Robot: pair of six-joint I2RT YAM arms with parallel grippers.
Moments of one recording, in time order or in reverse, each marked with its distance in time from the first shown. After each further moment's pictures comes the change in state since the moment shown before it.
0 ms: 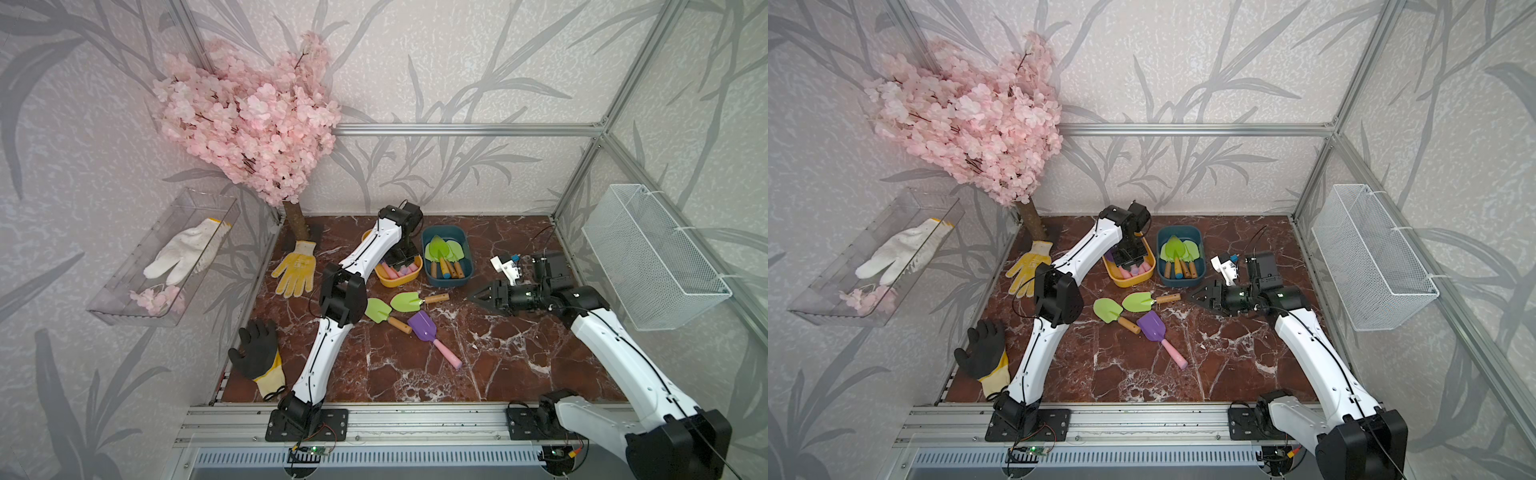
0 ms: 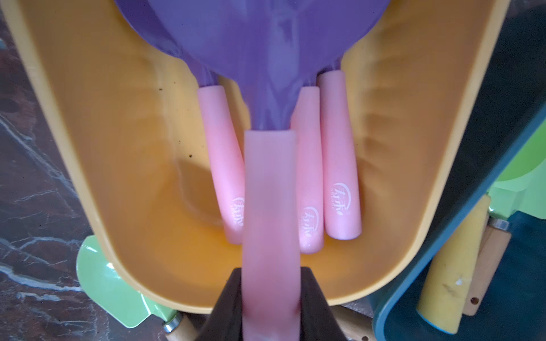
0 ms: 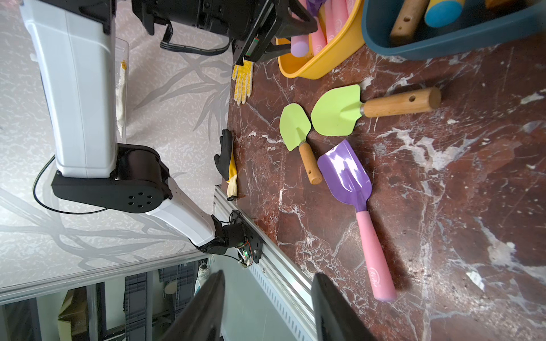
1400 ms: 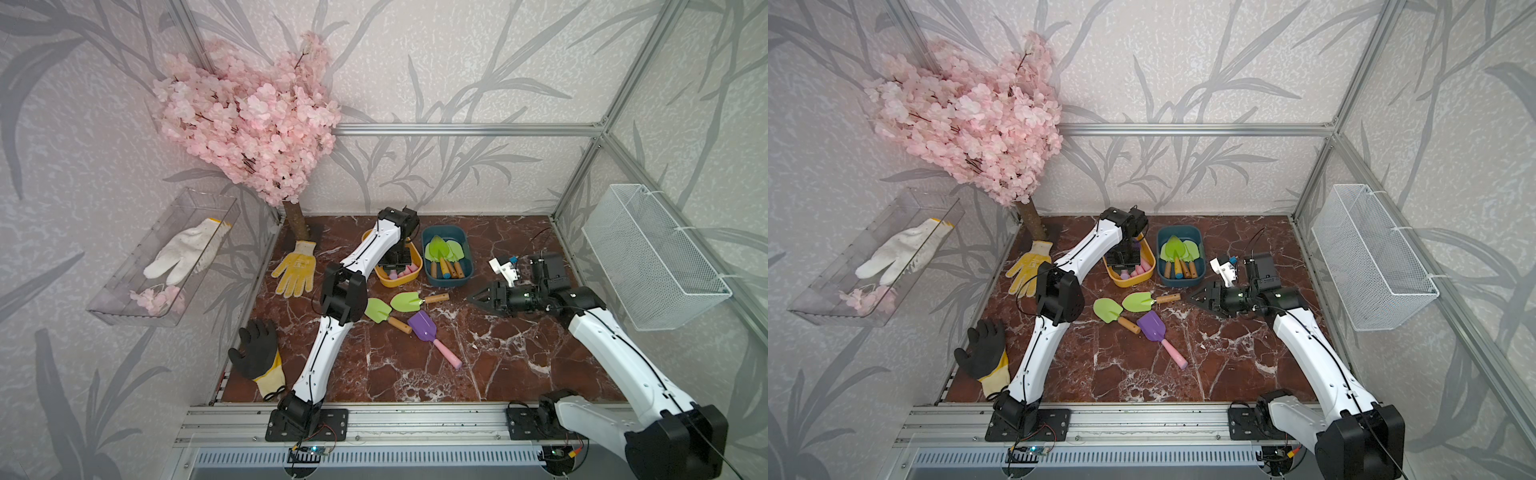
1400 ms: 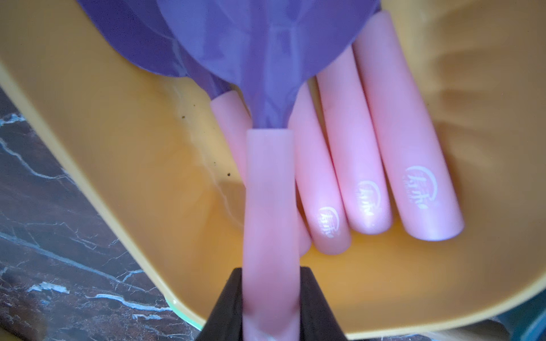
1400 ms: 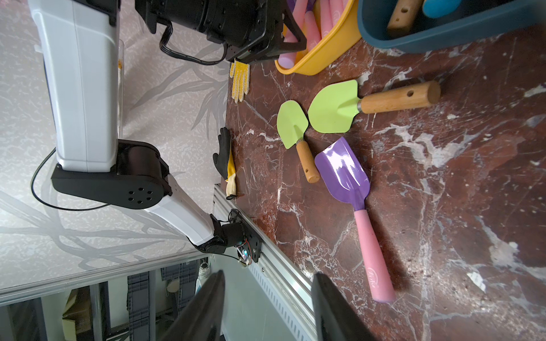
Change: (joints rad) left arm 0.014 0.037 -0.016 -0.066 -0.064 0.314; right arm 0.000 0.011 -0.022 0.019 -0.007 0.003
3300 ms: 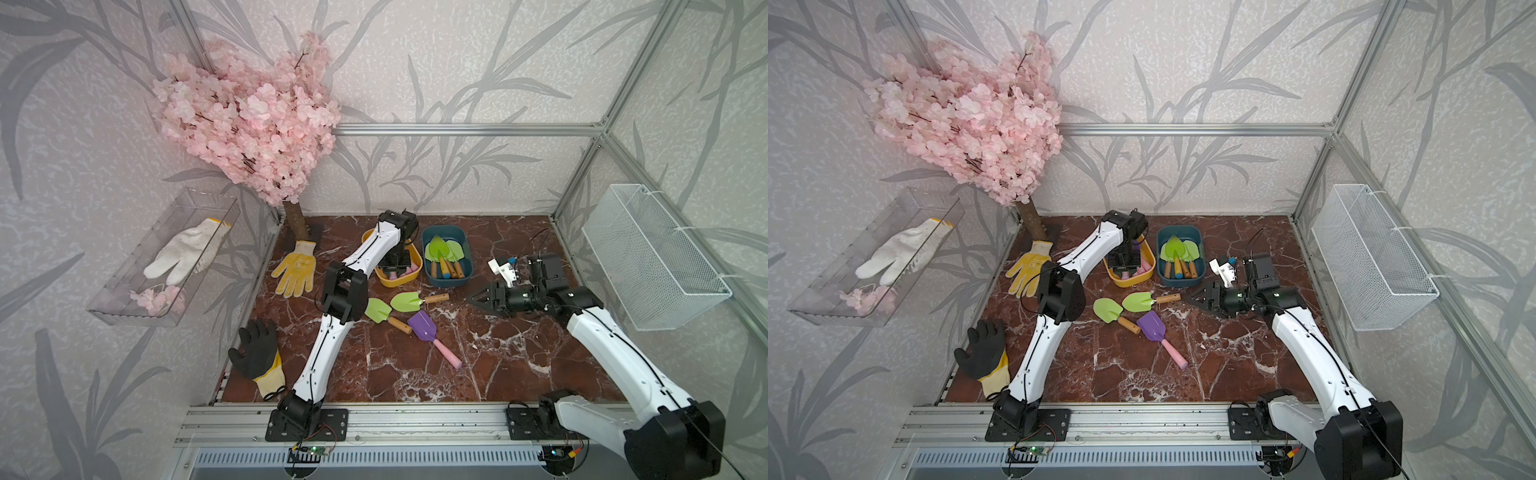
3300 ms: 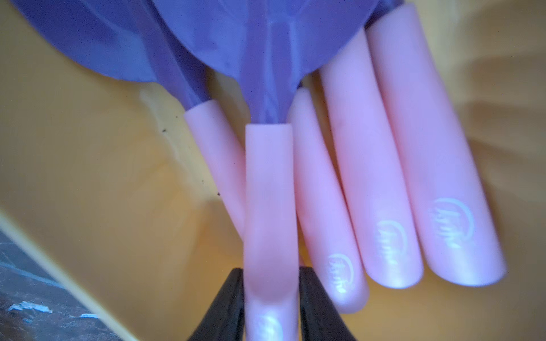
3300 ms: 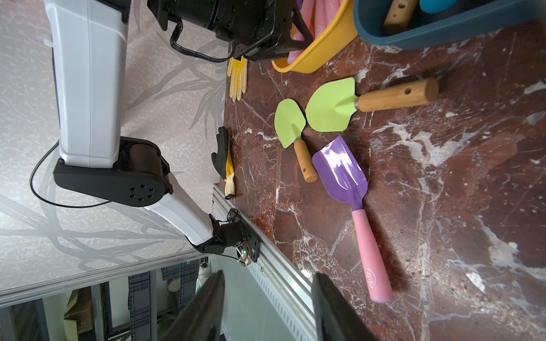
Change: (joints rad) left arm 0.016 0.032 -0.007 0.026 0.021 0.021; right arm 0.000 0.012 -0.010 0.010 -0.001 0.000
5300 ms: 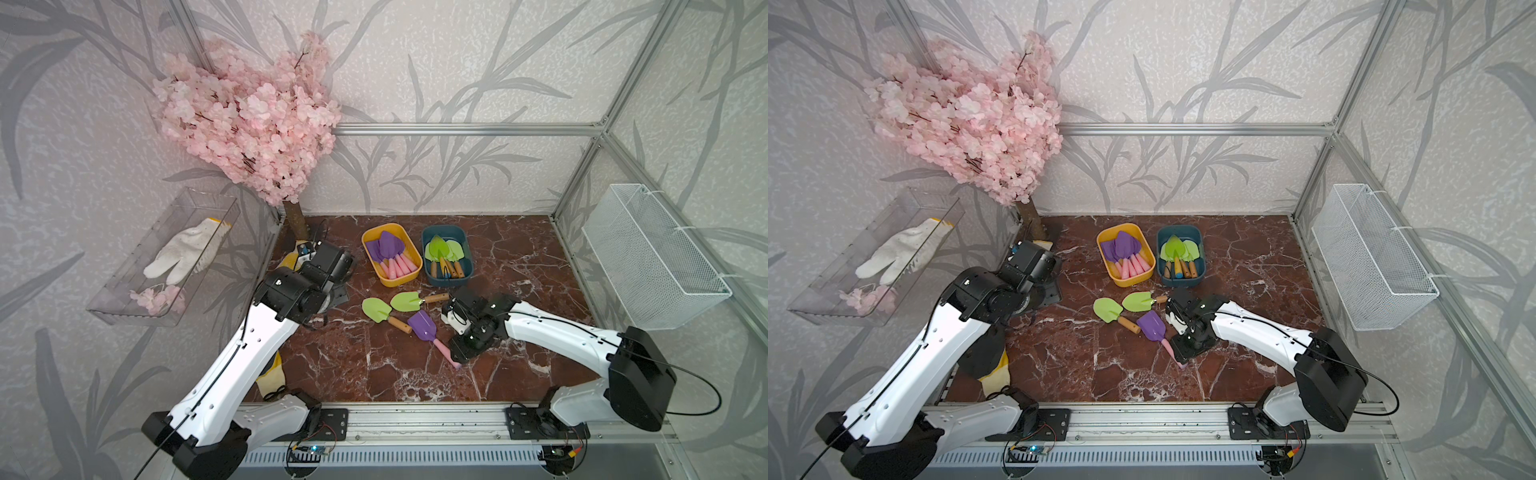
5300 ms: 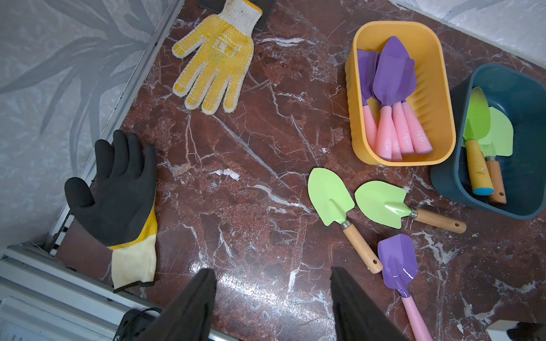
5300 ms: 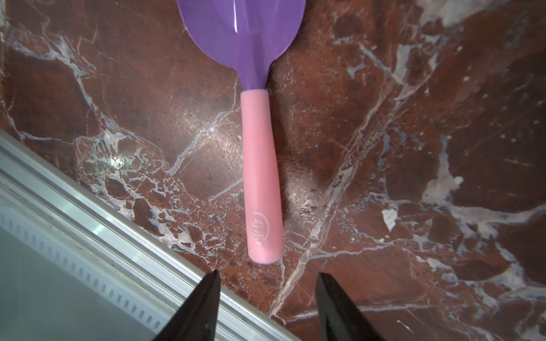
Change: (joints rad) left arm -0.058 -1.393 -1.028 0.089 -0.350 -0.279; right arm 0.611 0.325 0.027 -0.248 0.705 -0.268
